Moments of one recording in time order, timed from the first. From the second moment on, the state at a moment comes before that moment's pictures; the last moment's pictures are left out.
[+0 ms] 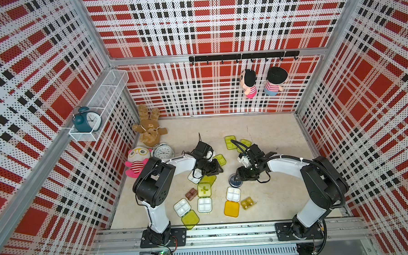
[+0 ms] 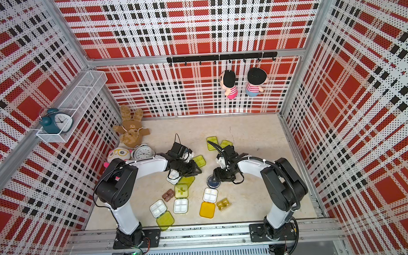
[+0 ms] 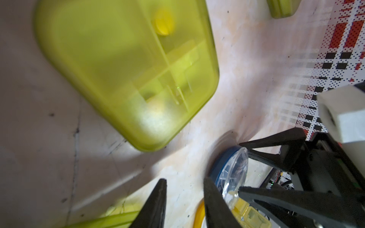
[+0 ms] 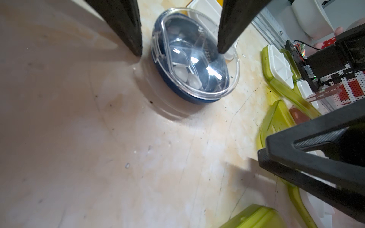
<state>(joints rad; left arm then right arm) -0.51 1.83 1.02 -0.29 0.57 -0.61 0.54 1.68 0.90 -0.46 -0.44 0.36</state>
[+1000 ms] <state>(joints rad) -0.53 1.83 1.02 -0.29 0.55 -0.61 0.59 1.72 0.98 -0.56 -0.30 0.35</state>
